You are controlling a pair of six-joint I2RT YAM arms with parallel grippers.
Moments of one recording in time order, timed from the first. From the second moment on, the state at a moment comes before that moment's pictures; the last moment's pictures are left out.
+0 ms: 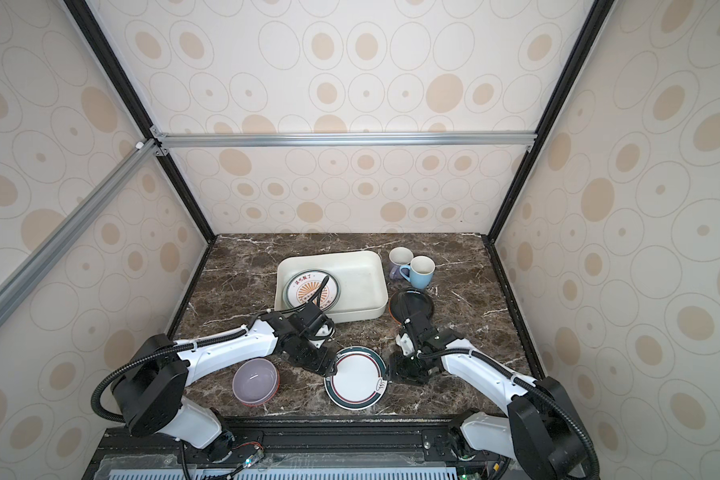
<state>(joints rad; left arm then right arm) -0.80 1.54 0.92 -0.70 0.25 -0.44 0.50 1.21 0.59 -0.70 -0.47 0.60</state>
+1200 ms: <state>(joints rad) -0.85 1.69 0.93 -0.59 0.30 -0.46 0.54 1.33 0.62 -0.52 -0.58 0.62</state>
